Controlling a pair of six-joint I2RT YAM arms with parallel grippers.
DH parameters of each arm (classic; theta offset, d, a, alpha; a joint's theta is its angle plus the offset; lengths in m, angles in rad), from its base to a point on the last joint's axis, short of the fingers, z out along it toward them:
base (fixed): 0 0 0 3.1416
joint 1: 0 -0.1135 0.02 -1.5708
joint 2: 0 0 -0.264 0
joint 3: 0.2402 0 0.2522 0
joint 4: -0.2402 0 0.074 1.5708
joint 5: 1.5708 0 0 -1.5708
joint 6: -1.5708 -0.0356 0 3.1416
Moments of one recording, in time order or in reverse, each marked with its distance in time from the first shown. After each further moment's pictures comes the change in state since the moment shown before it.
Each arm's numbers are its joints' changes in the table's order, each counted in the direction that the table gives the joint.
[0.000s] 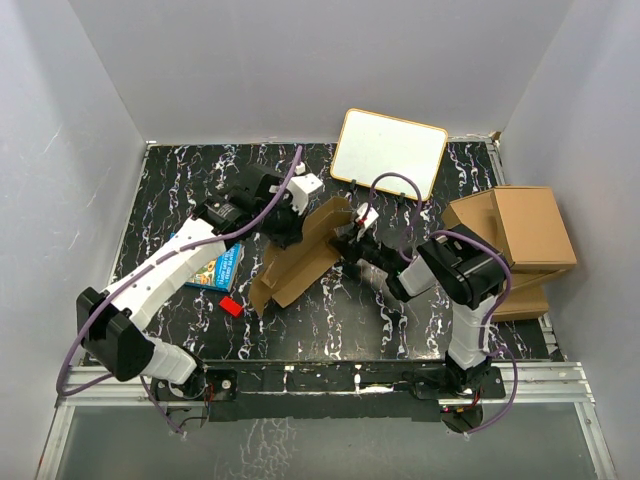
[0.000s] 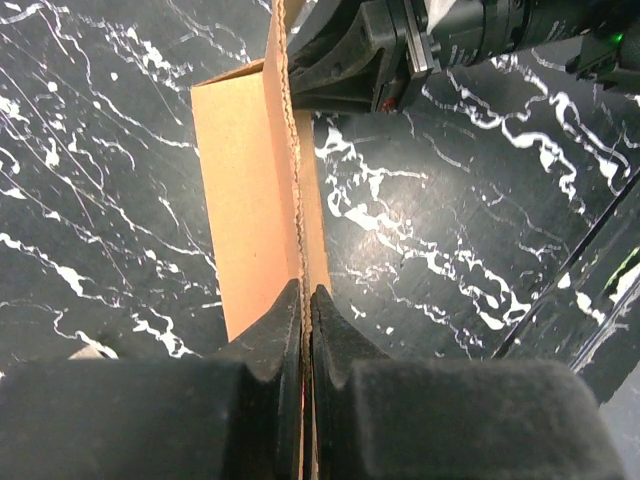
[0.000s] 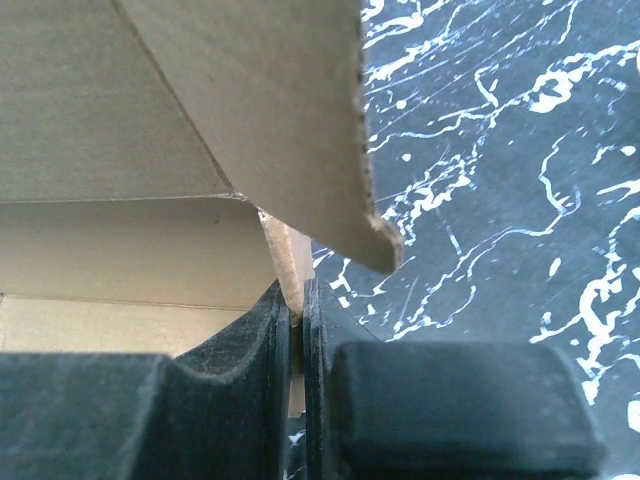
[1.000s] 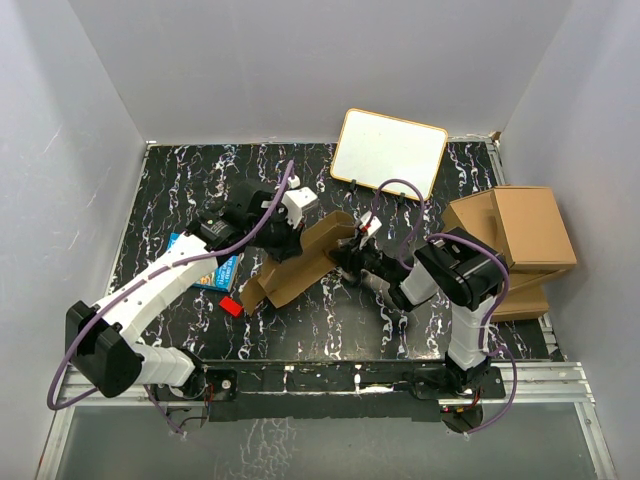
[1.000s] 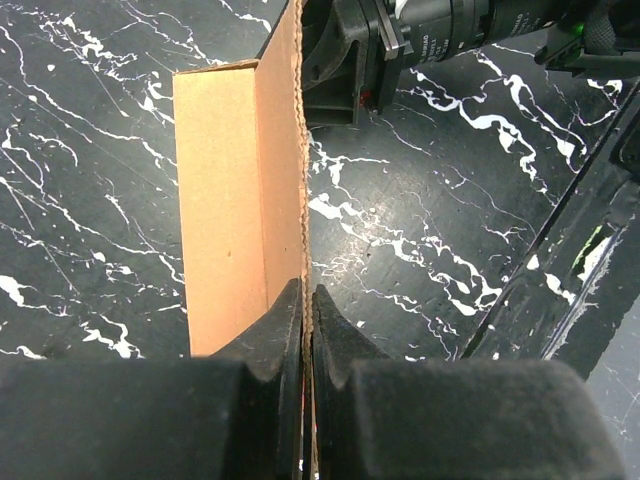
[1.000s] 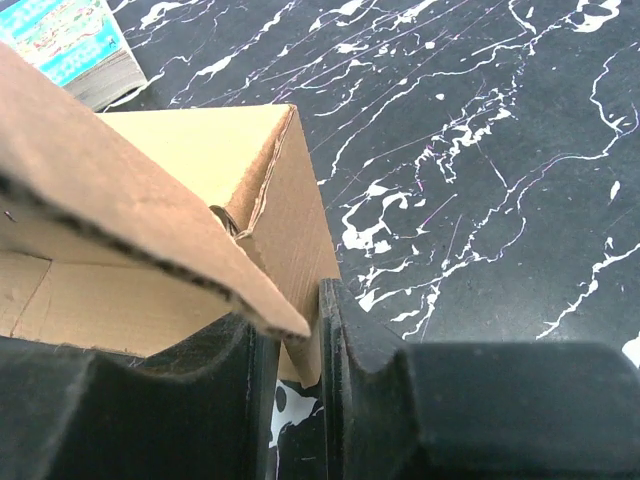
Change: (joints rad) left arm 0.000 0.108 -0.182 0.097 0.080 0.012; right arm -0.045 -0.012 -0.087 0.062 0.044 -0.114
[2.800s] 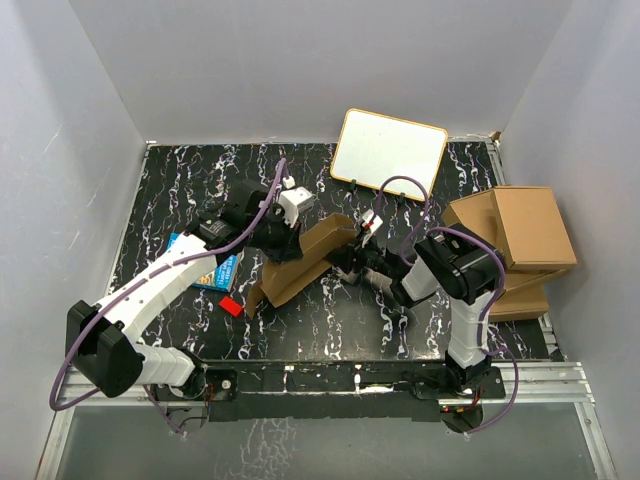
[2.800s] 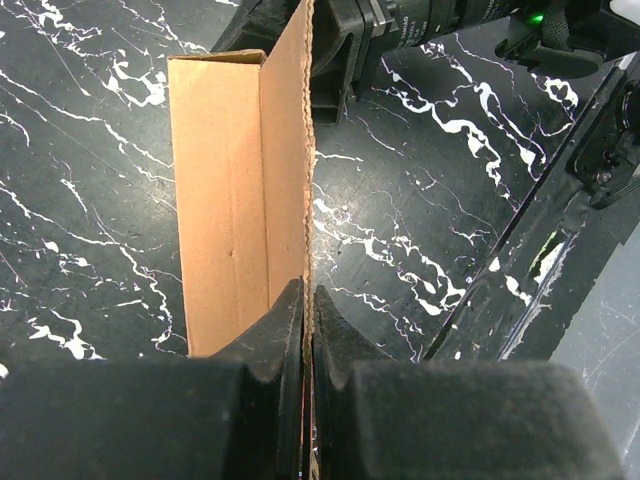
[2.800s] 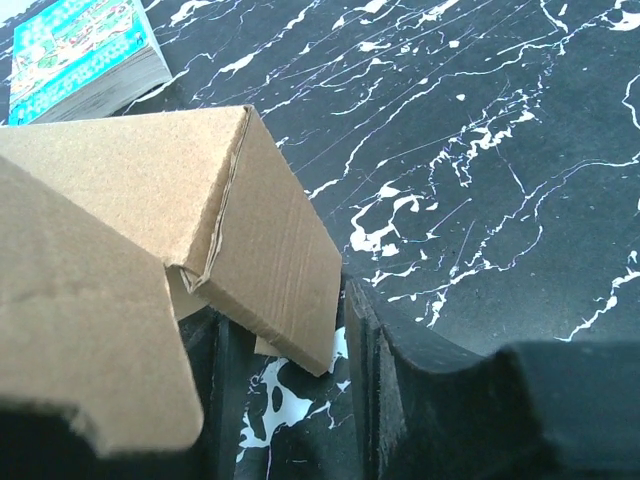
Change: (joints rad) left arm -0.031 0.000 -0.031 0.011 0.071 0.079; right arm 0.054 -0.042 0.020 0.033 -0.125 -0.018
